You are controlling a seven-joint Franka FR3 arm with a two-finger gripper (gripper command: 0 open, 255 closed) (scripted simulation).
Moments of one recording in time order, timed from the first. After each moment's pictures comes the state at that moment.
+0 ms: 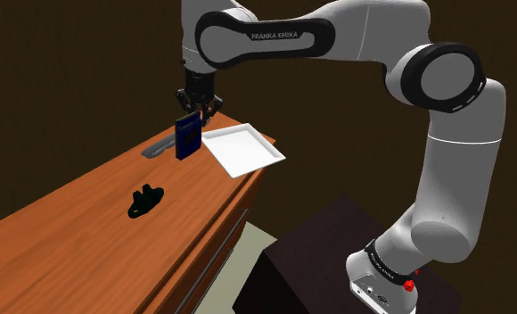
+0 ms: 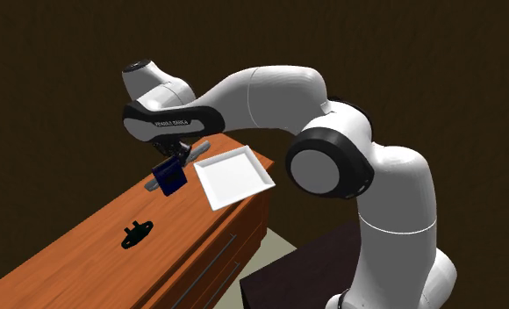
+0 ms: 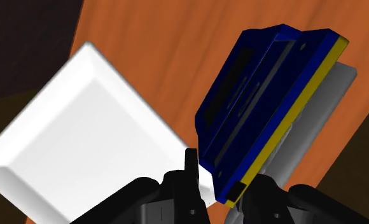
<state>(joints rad) 0.10 0.51 0.49 -1.43 -0.29 1.84 1.38</state>
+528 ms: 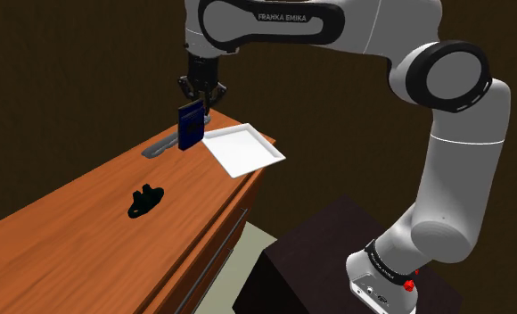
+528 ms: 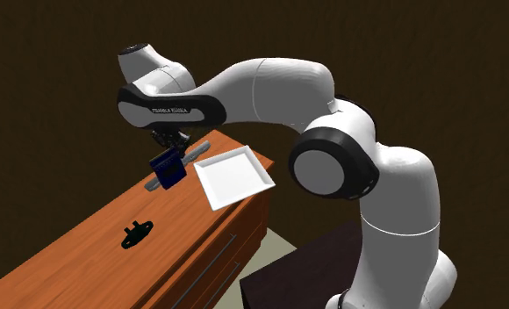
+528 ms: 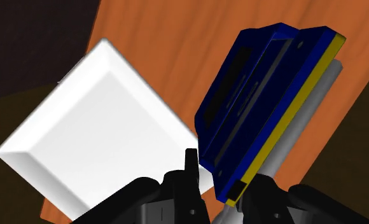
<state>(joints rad) 0.09 0.49 0.49 -1.37 -0.27 1.76 1.36</state>
